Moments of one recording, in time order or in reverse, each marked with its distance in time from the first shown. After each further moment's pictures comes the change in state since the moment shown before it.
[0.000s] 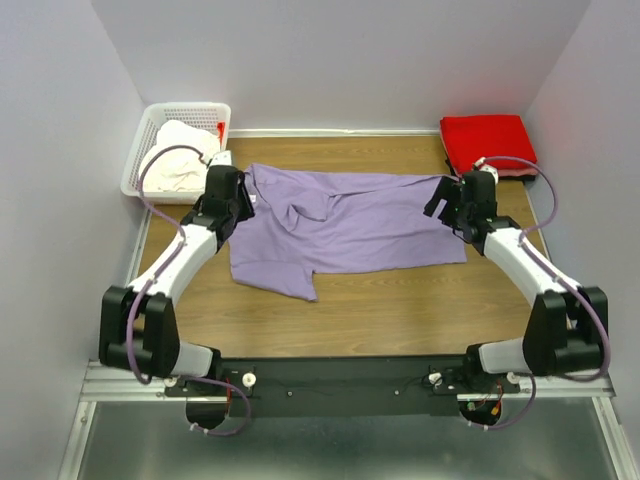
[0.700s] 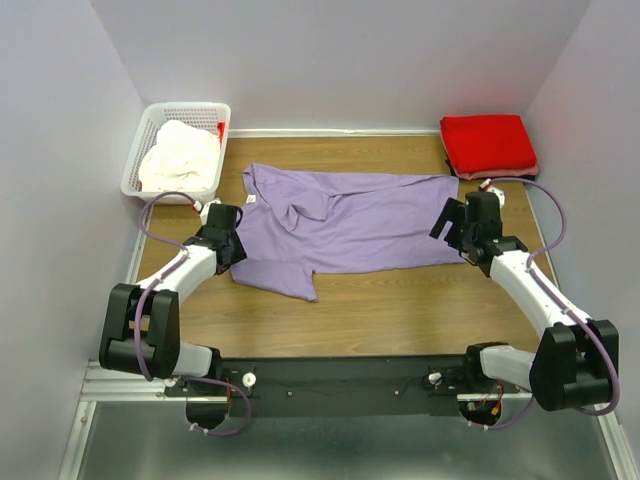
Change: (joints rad) left arm 0.048 -0.052 -0.287 -0.092 -0.082 -0.145; right arm 0.000 -0.216 -0.161 -0.117 0.053 0.011
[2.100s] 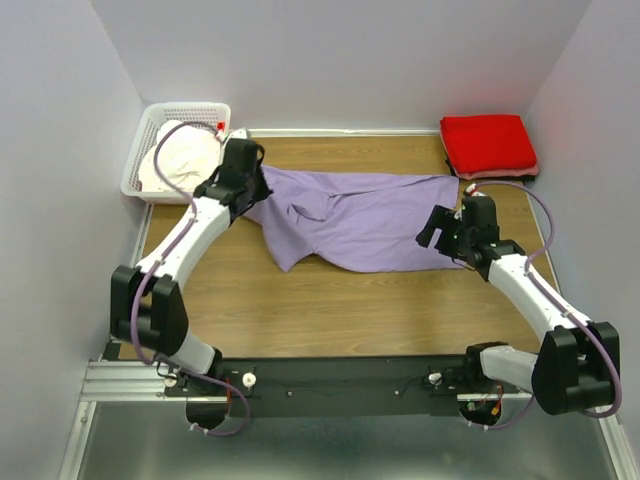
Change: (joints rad) left arm -0.115 0.087 0.495 -0.132 0.093 -0.024; right arm 0.021 -0.023 -0.030 -0.006 -0.215 -0.021
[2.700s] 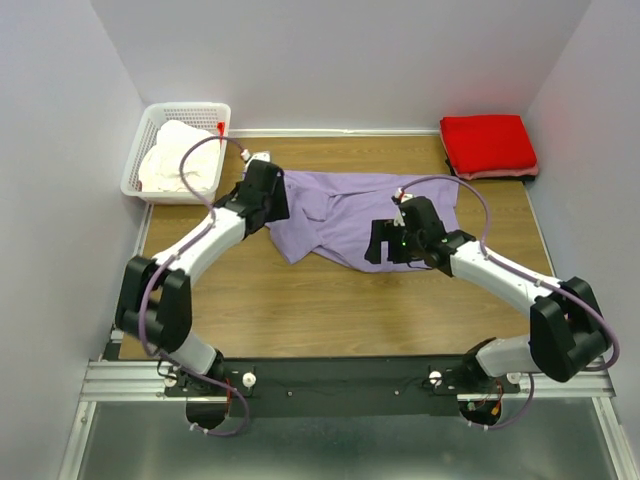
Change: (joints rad) left arm -0.127 0.138 -0.018 0.042 -0.106 0.130; right arm 0.395 0.200 0.113 0.022 -0.029 -0.051
